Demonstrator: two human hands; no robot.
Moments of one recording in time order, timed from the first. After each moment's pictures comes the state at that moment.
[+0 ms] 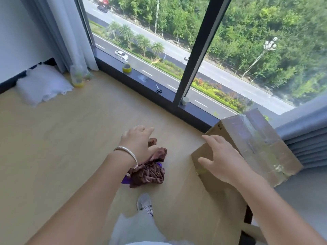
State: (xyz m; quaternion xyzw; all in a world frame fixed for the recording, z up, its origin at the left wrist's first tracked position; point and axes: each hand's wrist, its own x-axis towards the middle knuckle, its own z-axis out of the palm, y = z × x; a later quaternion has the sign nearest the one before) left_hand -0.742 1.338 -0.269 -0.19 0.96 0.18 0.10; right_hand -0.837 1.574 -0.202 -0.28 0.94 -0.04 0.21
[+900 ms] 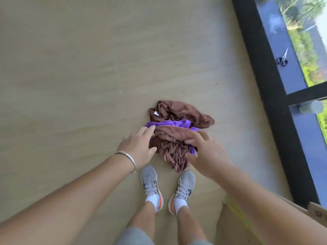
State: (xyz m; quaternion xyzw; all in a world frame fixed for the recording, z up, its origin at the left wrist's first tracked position) left_hand -0.733 1.324 -0.618 -0.54 0.78 0.29 0.16; right_hand -0.950 1.383 -0.604 -0.60 0.70 0.05 0.37
